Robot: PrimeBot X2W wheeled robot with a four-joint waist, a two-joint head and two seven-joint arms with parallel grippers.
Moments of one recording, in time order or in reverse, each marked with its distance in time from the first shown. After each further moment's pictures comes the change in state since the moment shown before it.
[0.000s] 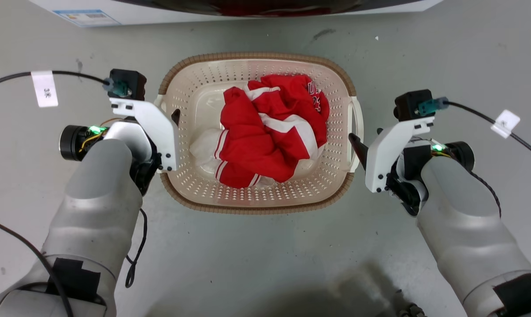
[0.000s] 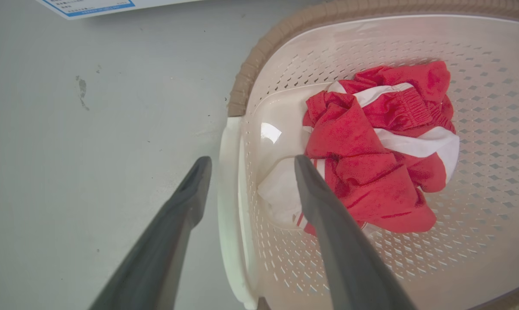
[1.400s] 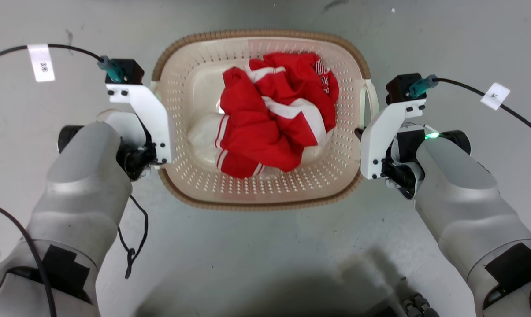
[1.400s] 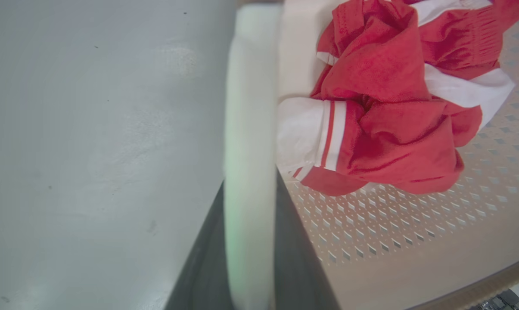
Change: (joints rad) left arm -0.079 0.078 -0.352 -0.016 -0.464 -0.001 0.288; right arm -0.177 -0.005 0.355 0.198 0.360 -0.002 0.042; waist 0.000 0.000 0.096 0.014
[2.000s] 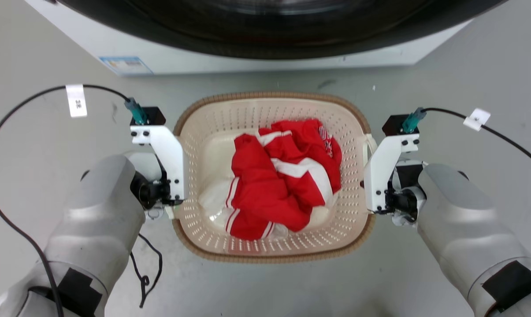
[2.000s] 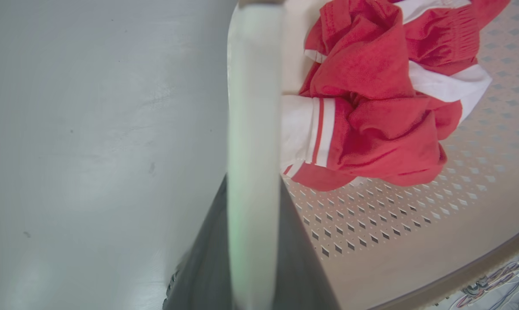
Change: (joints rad) left arm 0.084 -0.015 -0.105 -0.001 -0.164 0.007 0.179; right arm 0.062 -0.007 0.058 0.042 0.095 -0.004 0.223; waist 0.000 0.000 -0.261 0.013
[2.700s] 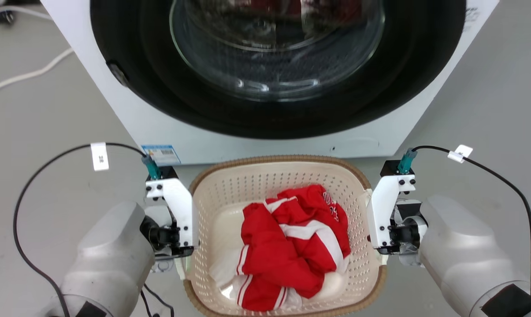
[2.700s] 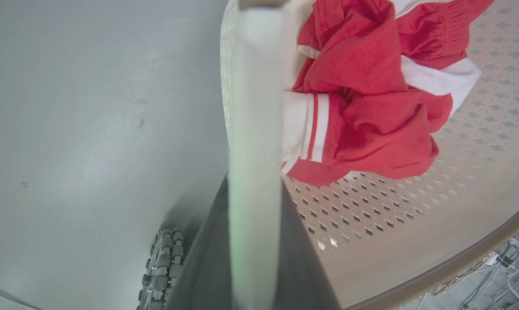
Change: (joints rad) left arm 0.130 -0.025 -0.054 0.028 -0.148 0.001 0.144; right arm 0.099 -0.008 0.018 0.014 0.035 -0.001 0.205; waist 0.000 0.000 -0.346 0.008
